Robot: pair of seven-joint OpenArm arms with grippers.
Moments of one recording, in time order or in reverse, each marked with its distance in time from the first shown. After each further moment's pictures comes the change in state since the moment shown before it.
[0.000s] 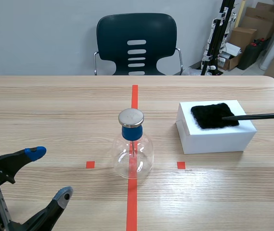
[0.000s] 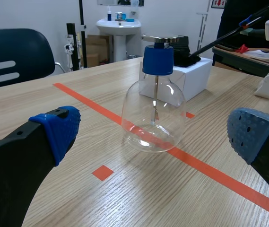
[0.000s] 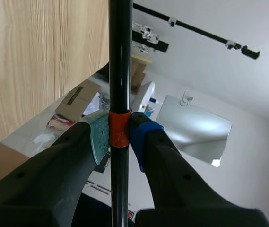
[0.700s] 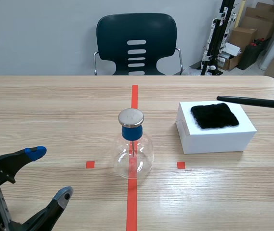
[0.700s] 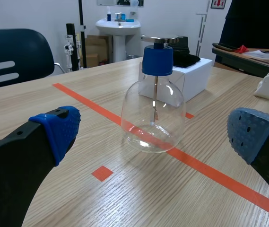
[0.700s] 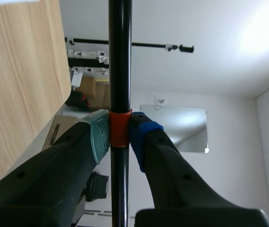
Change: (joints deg) left arm 0.0 0.0 0.0 0.0 0.0 0.0 0.0; right arm -35.6 -4.8 17.1 26.7 13.7 -17.3 4.1
